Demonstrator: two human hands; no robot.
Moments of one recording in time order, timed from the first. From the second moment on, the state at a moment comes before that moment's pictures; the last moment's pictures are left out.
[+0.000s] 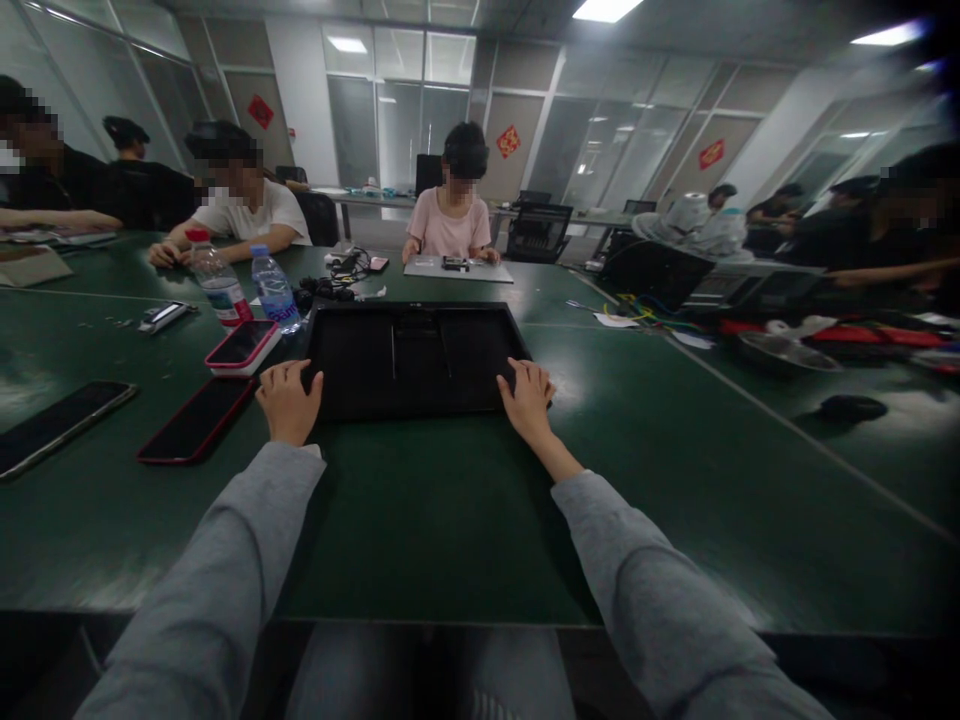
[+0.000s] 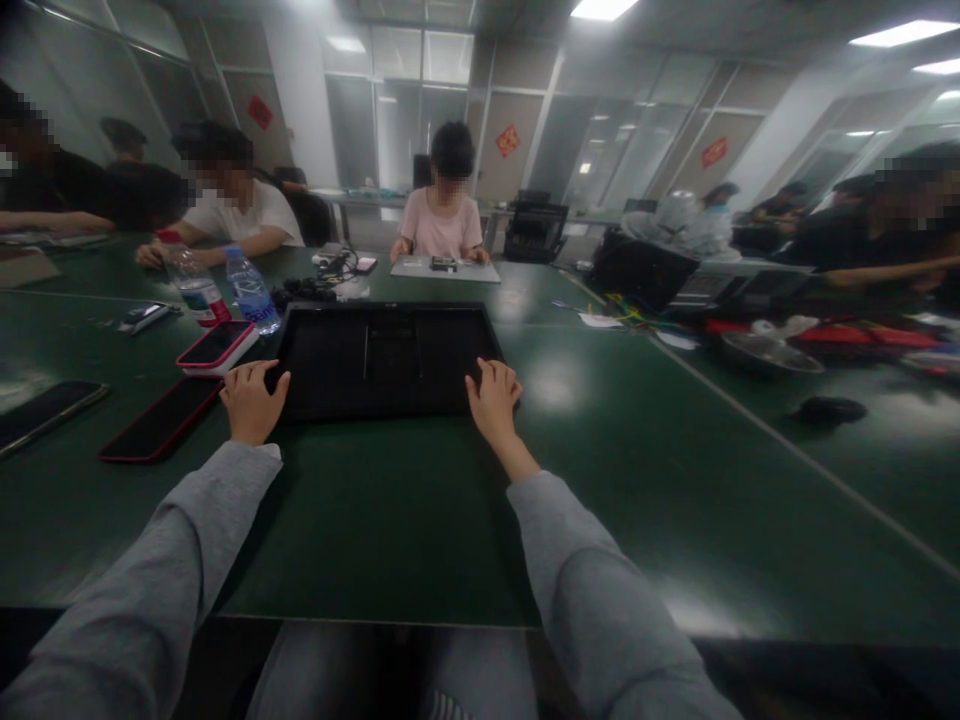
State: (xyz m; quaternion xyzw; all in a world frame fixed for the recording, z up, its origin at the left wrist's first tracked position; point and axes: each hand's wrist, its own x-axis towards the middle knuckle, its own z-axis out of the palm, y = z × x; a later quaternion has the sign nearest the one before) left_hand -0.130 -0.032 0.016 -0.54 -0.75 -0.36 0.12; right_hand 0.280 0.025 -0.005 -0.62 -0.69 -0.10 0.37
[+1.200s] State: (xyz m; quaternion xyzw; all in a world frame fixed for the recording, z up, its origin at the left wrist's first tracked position) left_hand -0.174 -0.013 -0.003 -0.48 -0.77 -0.42 -0.08; right_hand 0.338 0.074 -0.043 -0.63 -0.58 0.09 0.51
